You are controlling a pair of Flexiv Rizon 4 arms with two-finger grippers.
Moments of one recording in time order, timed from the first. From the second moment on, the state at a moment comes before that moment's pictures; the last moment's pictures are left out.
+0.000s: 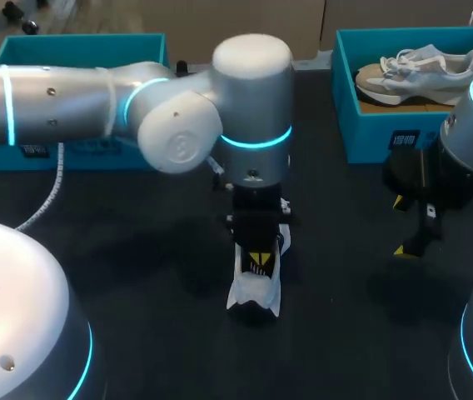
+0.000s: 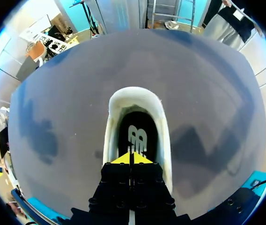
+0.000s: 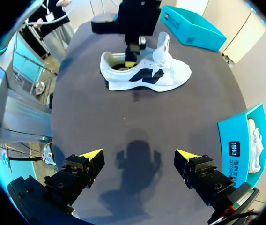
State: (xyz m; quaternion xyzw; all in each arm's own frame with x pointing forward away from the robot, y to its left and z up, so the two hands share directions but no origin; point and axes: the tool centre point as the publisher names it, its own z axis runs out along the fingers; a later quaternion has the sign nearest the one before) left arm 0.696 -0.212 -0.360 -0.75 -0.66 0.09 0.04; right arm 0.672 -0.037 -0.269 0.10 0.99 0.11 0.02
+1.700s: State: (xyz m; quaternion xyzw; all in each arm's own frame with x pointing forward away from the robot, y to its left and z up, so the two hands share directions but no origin) left arm 0.735 -0.206 -0.342 -0.76 -0.65 0.03 0.03; right arm 0.672 -0.037 -0.269 0.10 0.99 0.11 0.02
